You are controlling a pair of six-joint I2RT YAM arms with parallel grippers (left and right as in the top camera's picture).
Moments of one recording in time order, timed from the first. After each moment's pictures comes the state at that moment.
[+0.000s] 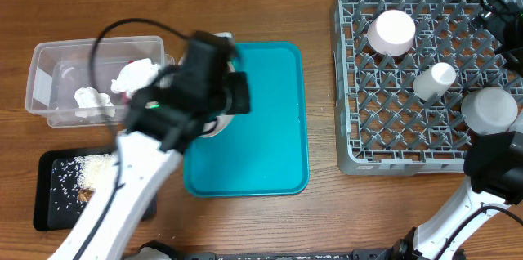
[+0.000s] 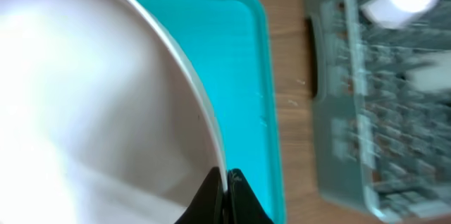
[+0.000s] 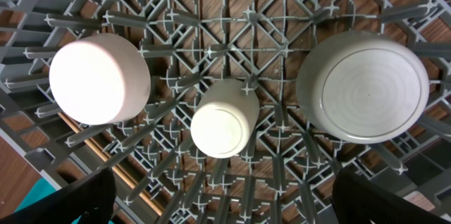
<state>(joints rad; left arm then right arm) -0.51 1.40 1.48 -1.00 -0.06 -0.52 -0.41 2.09 2.38 -1.59 -0.07 0.44</state>
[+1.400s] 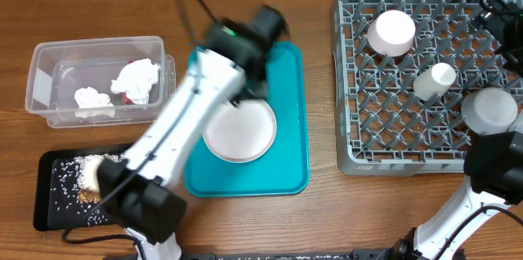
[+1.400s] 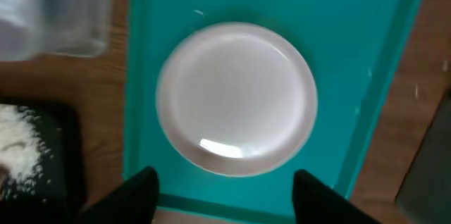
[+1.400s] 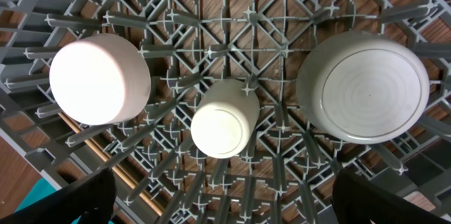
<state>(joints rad) -0.47 1.89 1.97 -1.51 -0.17 -0.66 -0.41 2.09 2.38 -1.59 -0.07 0.44</state>
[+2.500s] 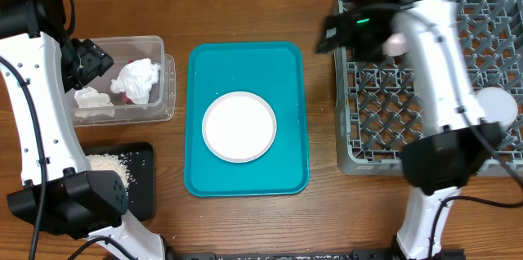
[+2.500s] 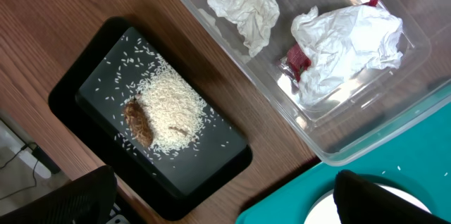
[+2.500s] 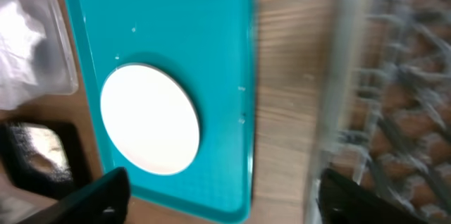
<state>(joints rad) 0.28 1.88 2.13 -1.69 -0.21 -0.60 0.26 2.10 2.27 -1.52 -0.31 0.25</state>
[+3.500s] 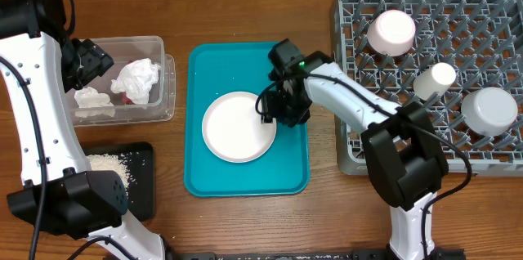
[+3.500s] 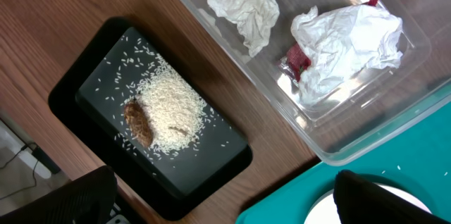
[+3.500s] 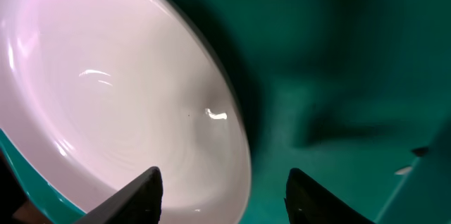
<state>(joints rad) 0.28 1.88 2.13 -1.69 -0.21 -0.60 0.55 2.10 1.54 -0.88 -0.34 0.47</state>
